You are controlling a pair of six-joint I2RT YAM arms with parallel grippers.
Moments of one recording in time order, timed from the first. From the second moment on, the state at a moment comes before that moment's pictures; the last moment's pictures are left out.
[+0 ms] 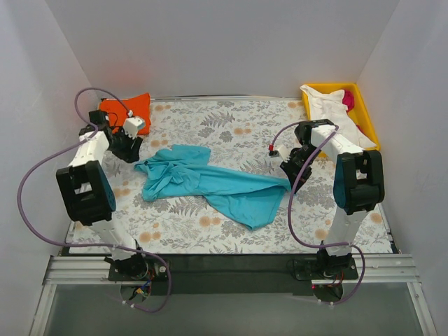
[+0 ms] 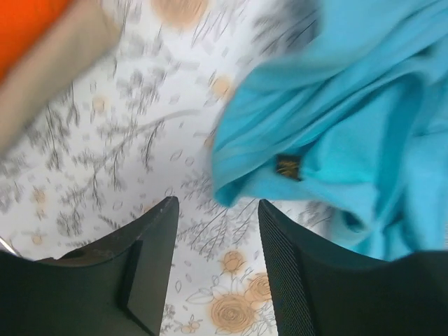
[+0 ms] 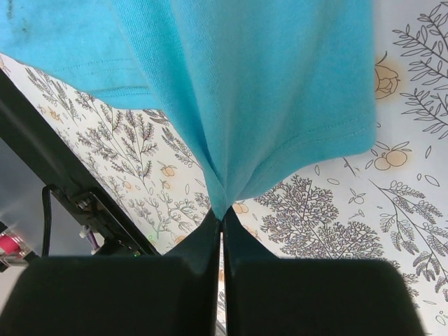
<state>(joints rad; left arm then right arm) 0.26 1.82 1.35 -0.69 0.41 0.82 0.18 1.87 1.38 -1.29 -0.43 -0.83</state>
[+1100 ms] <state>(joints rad) -0.28 1.71 1.02 -0.40 0.16 0.47 0.17 1.87 1.38 -1.29 -0.43 -0.83</state>
